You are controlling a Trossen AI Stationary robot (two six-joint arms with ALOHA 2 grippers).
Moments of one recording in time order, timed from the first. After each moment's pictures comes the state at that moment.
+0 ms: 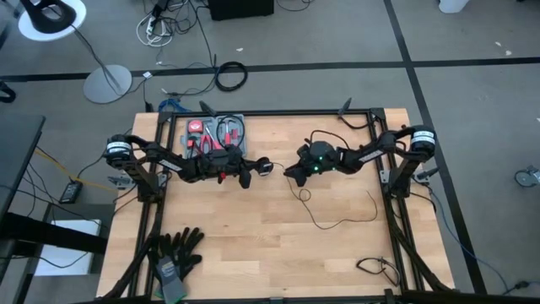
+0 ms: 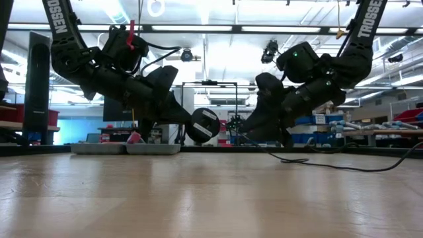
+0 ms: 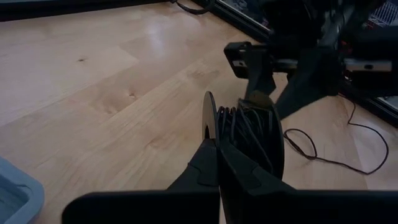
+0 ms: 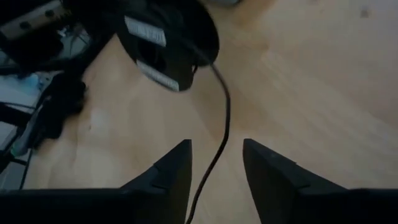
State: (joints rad) left arm 0.21 1.64 0.43 0.88 -0.10 -0.48; right arm -0.27 1.72 0.54 0.69 -0.21 0.63
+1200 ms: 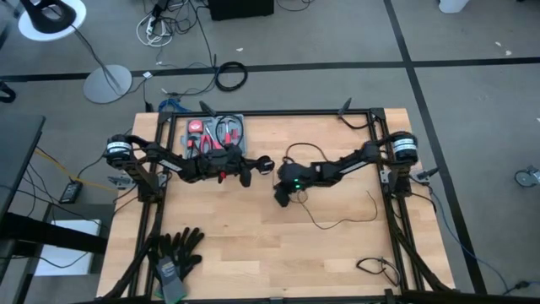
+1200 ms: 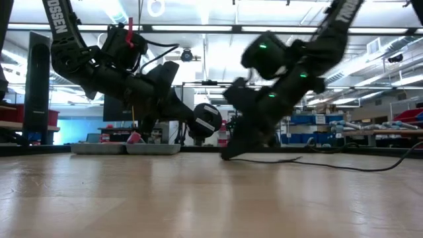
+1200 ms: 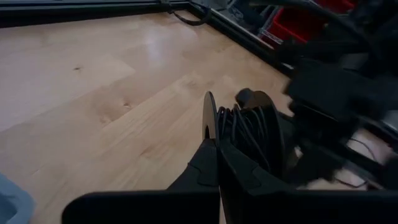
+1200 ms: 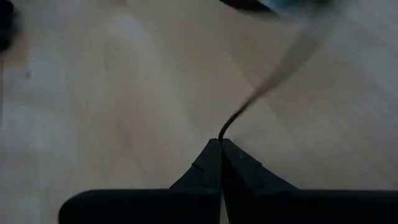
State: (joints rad) left arm 0.21 1.64 0.43 0.92 -0.11 -0.51; right arm -0.03 1.90 0.85 0.29 0.05 0.58
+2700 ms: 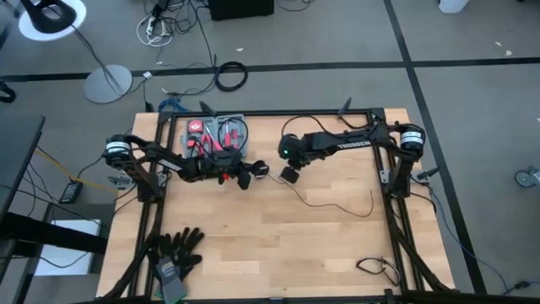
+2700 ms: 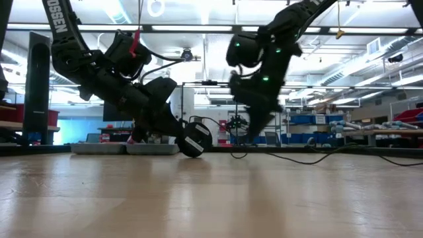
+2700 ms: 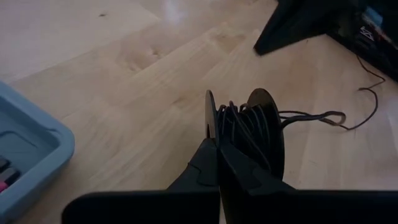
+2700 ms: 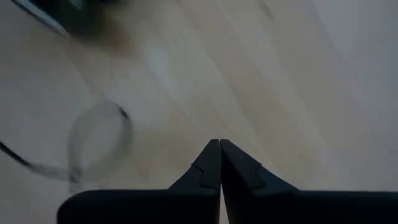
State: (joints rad) left arm 0.21 1.64 0.44 0.72 -0.11 -0.51; right arm -0.22 1.82 1.20 -0.57 0.15 0.27
